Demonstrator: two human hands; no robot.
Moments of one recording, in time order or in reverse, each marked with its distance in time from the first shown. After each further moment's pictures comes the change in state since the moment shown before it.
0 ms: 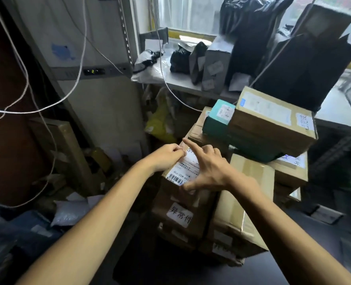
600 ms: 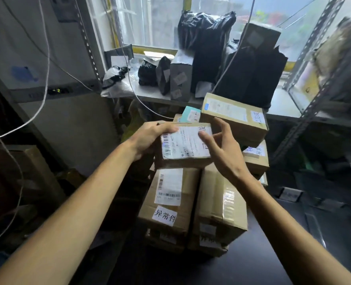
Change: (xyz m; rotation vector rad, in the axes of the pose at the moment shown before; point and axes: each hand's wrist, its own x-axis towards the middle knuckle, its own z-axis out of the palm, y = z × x) left_hand -0.004 0.064 -0.027 -0.329 -0.200 0.305; right_hand -0.060 0.012 -0.036 0.619 0.706 0.173
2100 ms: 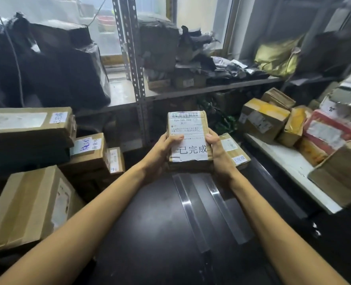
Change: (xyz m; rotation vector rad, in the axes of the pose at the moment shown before) left_hand 0.012 0.036 0.503 -0.309 -0.667 -0.050; right_hand -0.185 0.164 -0.368 0.567 0.417 0.323
